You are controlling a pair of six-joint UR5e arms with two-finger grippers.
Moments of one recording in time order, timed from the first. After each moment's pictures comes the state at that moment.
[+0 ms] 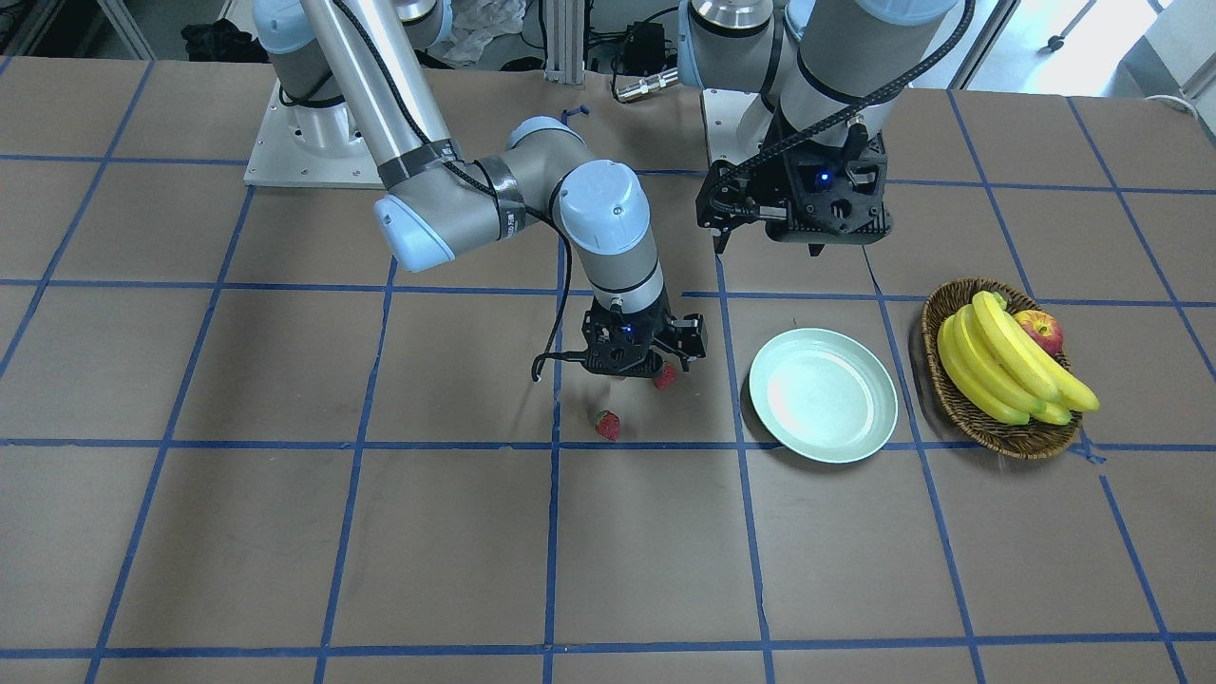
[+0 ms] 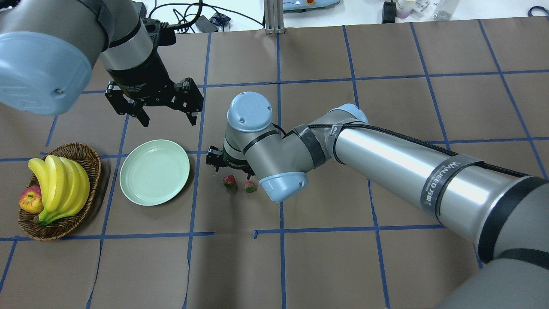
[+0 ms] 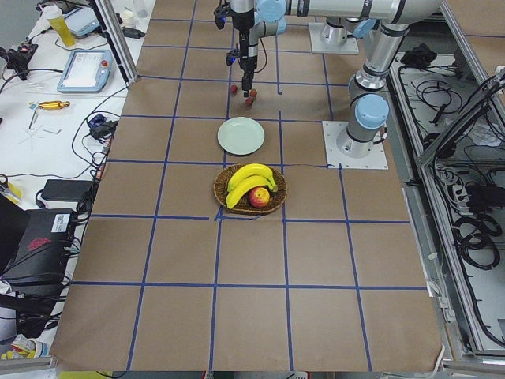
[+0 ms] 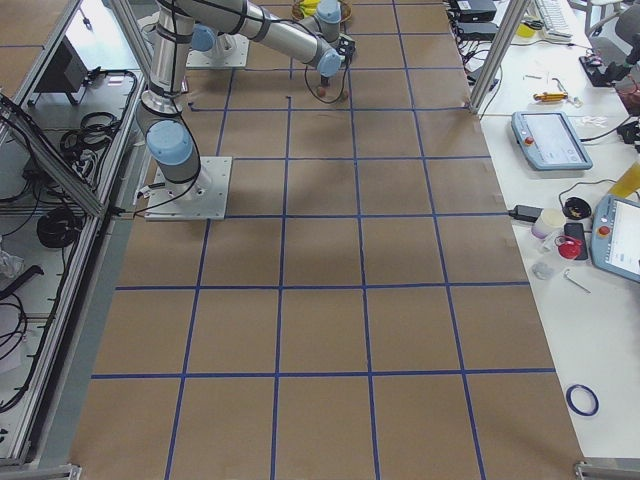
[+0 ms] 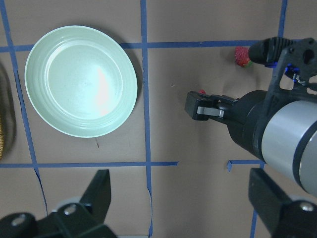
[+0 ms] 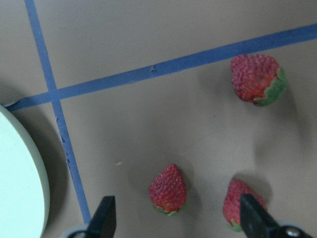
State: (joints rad) left arm -1.66 -1.59 -1.59 -1.60 1.57 -0.09; right arm 2.10 -1.10 1.75 -2.38 -1.38 0.75
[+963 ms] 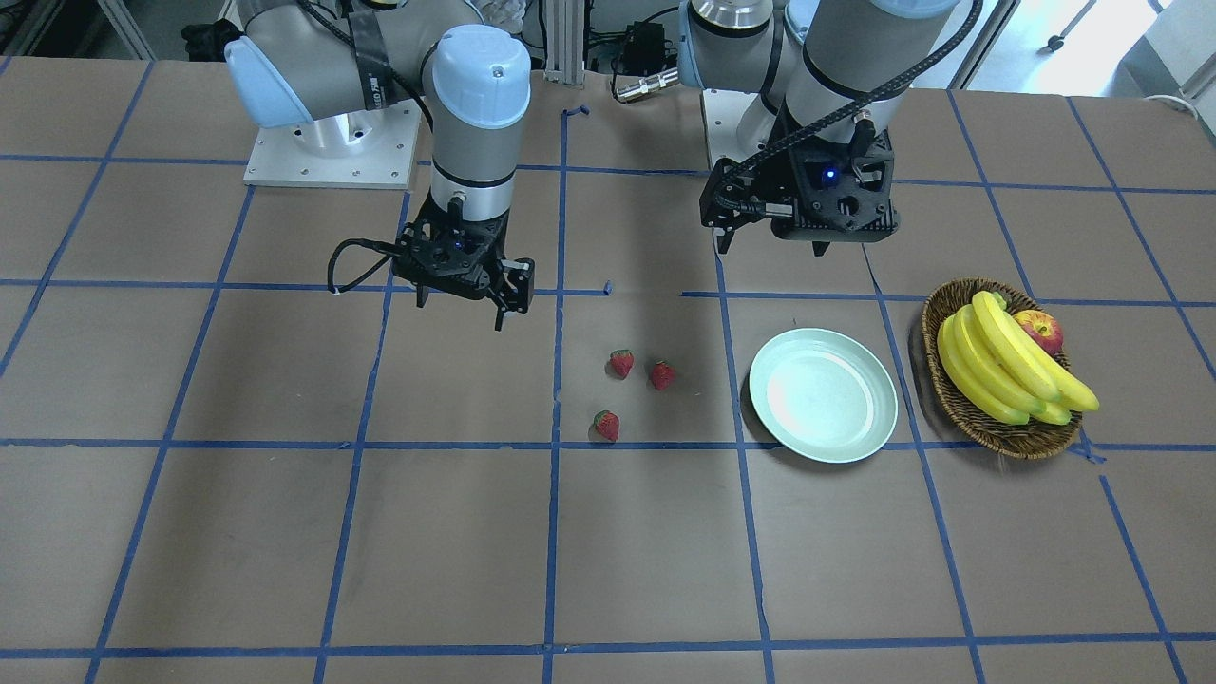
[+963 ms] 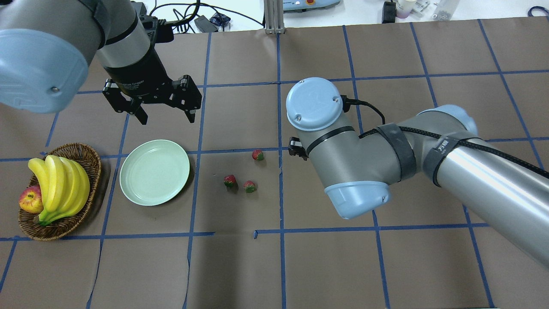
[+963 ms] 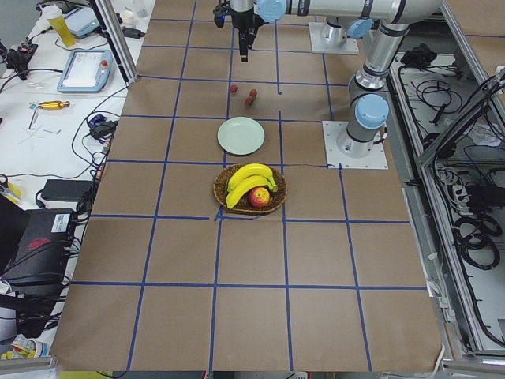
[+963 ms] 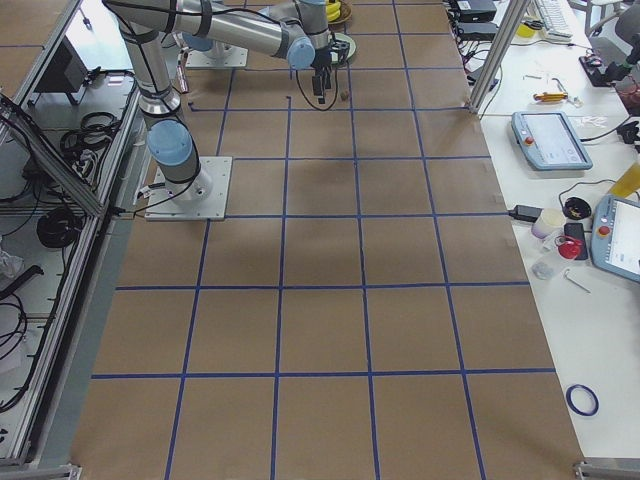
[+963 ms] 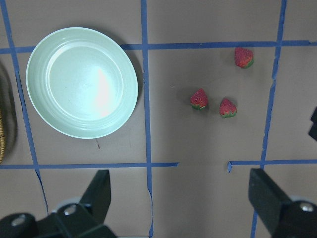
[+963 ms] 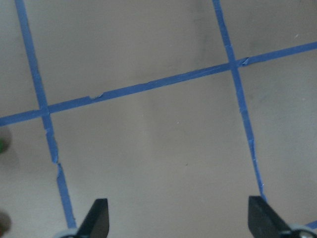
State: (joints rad) left arm -1.65 -1.59 -1.58 -1.59 1.57 -0.08; right arm 1.93 -1.46 1.96 -2.16 -1.81 0.57
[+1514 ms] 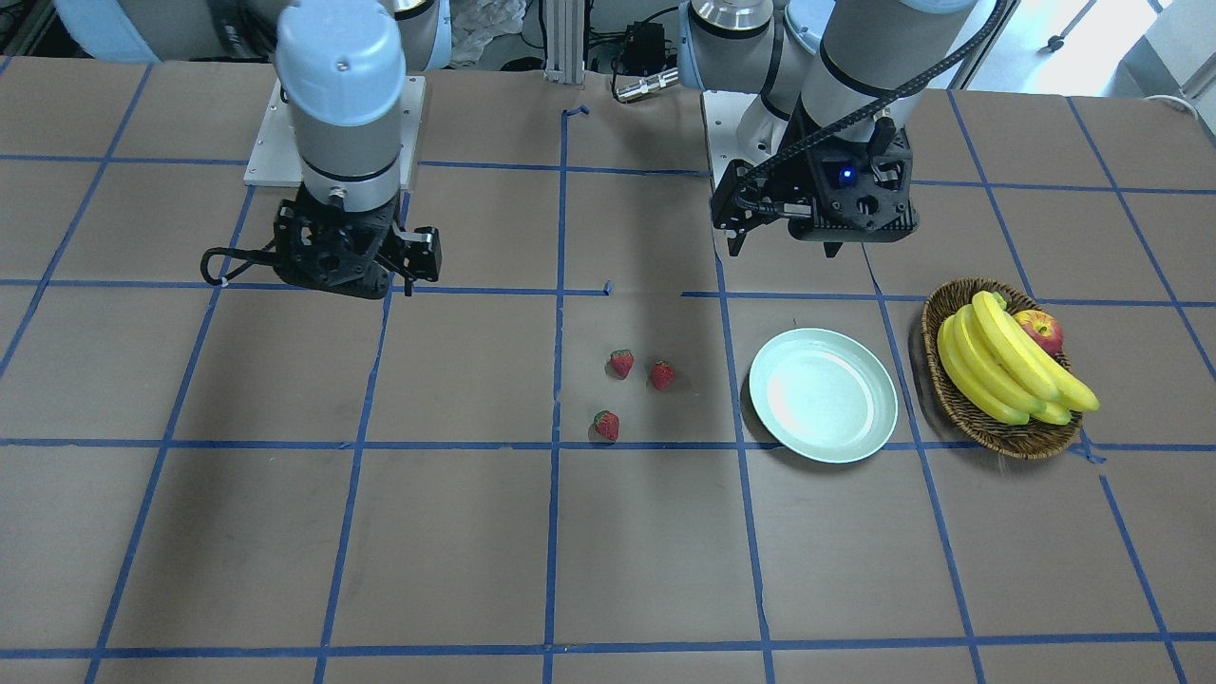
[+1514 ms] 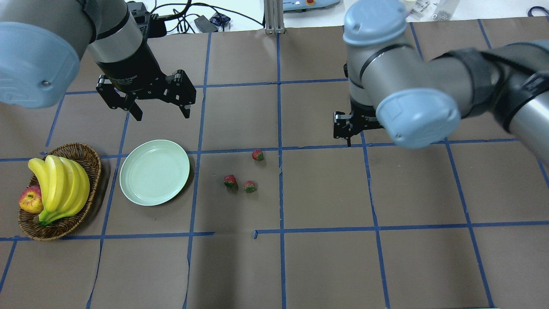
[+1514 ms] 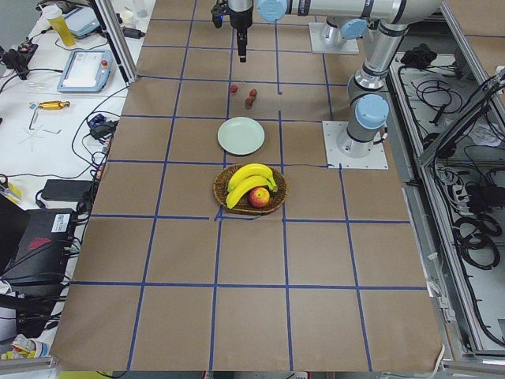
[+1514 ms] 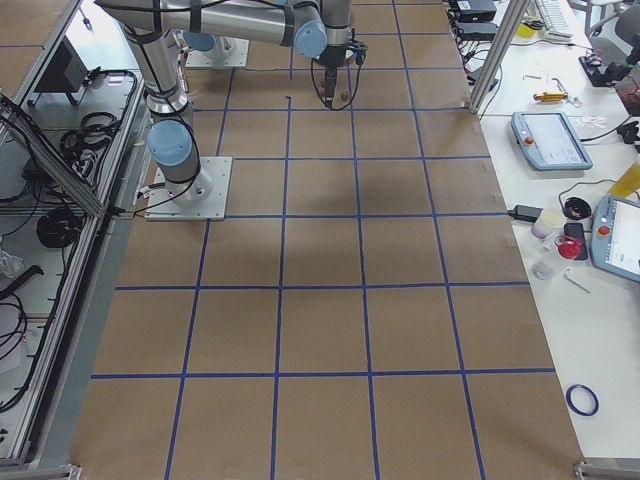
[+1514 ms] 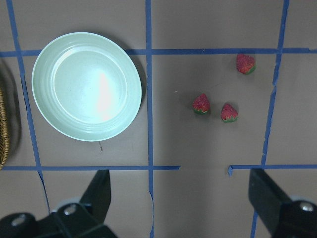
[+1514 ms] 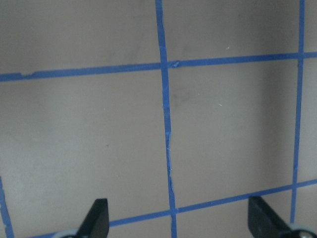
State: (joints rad) left arm -1.63 -1.59 -1.57 -1.60 1.57 -0.08; right arm 1.72 -1.50 1.71 -1.63 -1.71 0.21
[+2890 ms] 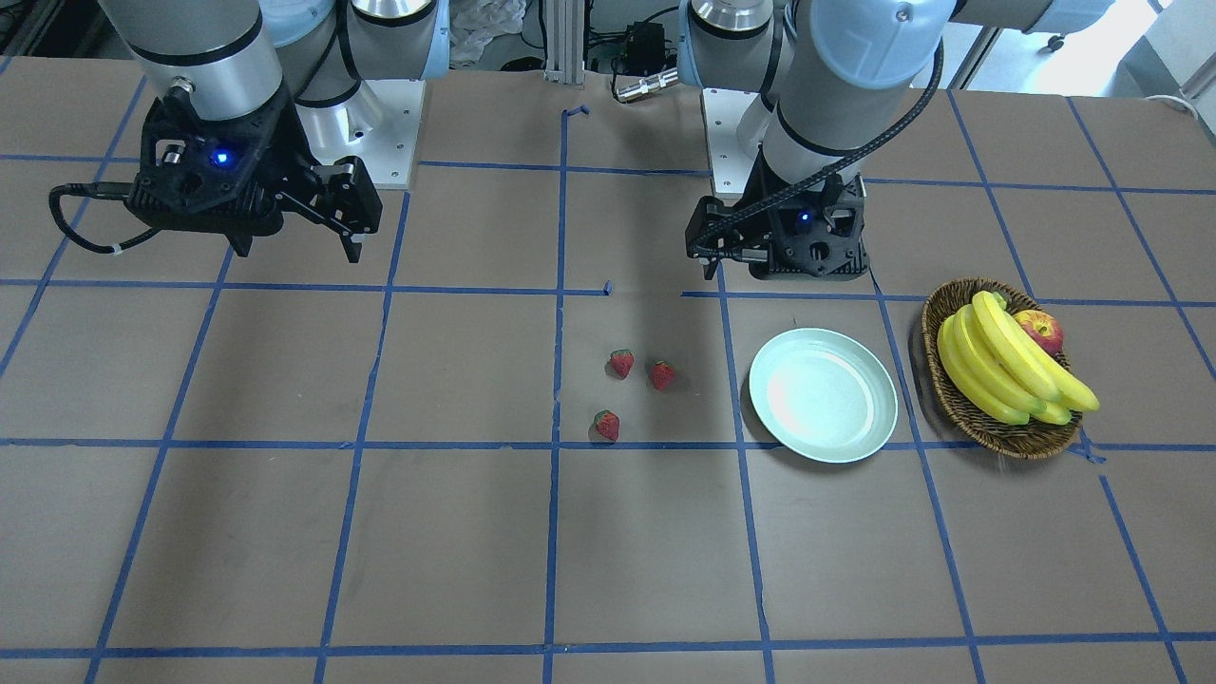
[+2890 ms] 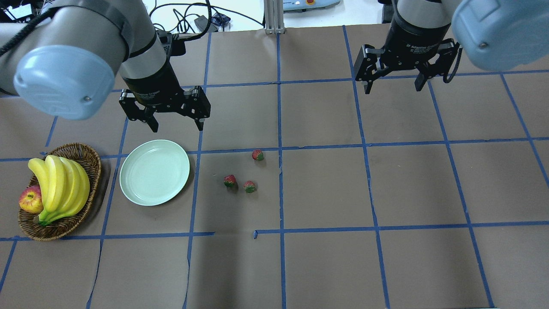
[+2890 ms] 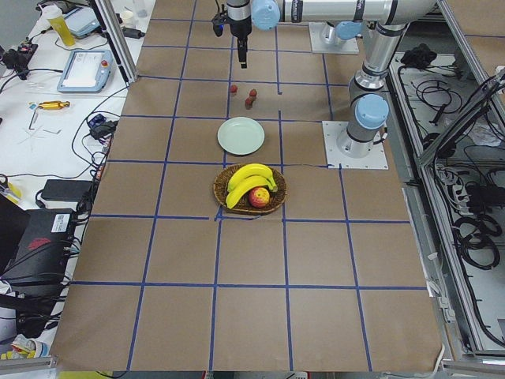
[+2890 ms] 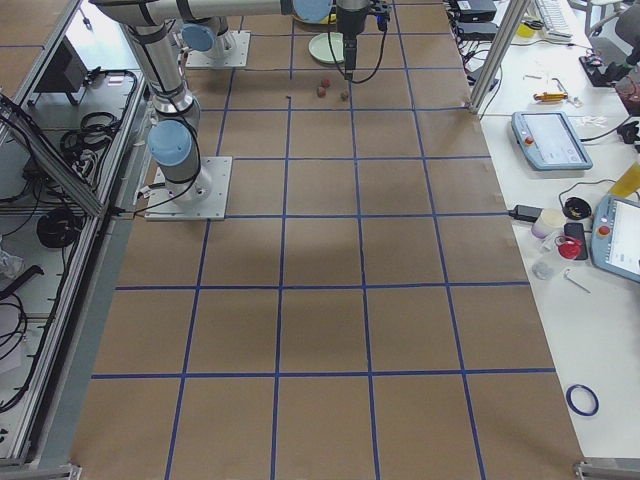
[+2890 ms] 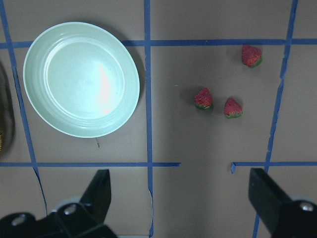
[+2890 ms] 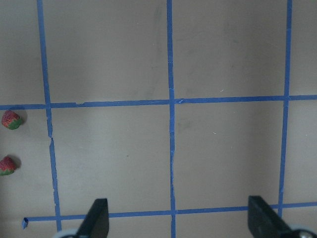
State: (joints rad) left arm -1.68 -1.64 -1.67 -1.49 1.58 -0.13; right arm 1.64 -1.53 1.51 -1.57 -1.62 0.09
